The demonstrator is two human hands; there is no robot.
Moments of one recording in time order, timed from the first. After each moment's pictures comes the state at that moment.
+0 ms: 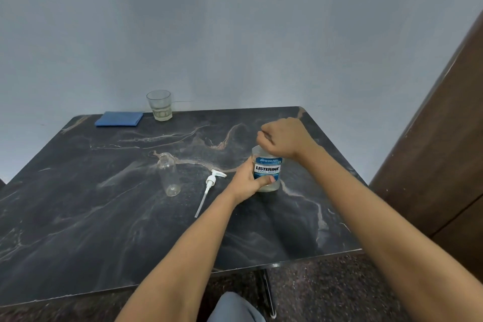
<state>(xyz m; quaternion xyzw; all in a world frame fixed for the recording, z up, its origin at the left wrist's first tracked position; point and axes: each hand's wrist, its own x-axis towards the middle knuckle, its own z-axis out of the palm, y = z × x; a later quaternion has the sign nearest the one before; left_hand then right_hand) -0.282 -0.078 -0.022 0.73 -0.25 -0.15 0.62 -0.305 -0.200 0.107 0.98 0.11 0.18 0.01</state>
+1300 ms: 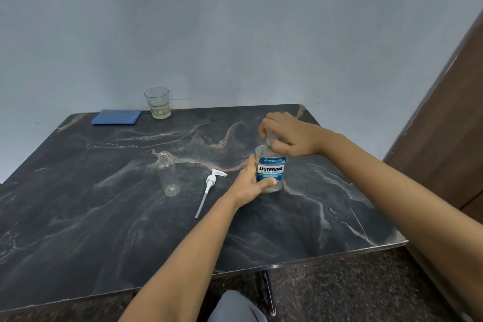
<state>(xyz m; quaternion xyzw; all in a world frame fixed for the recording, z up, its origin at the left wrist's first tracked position) -0.278 -0.080 -0.036 0.75 -0.28 -0.12 0.59 -0.305 -0.234 0.124 0.94 0.32 0.06 -0.04</state>
